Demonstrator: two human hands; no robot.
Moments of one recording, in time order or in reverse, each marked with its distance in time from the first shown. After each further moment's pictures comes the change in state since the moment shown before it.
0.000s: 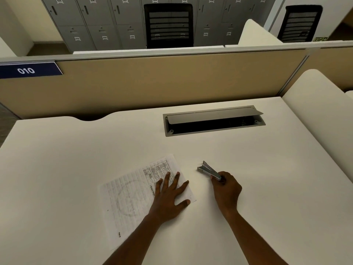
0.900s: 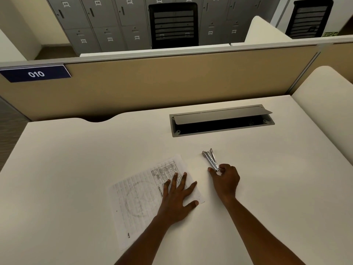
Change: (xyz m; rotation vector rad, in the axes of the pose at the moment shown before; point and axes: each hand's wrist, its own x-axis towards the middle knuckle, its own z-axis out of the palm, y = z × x) left_hand 0.000 0.001 -0.002 -0.019 0.016 0.012; right_hand 0.023 -0.016 0.035 -0.037 -0.046 0.048
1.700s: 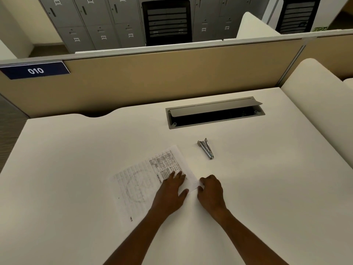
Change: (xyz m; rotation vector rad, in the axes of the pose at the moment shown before) left_hand -0.037 0.013 -0.021 -0.214 0.067 -0.080; right_hand -0.097 0.006 -0.021 -0.318 -0.393 -0.169
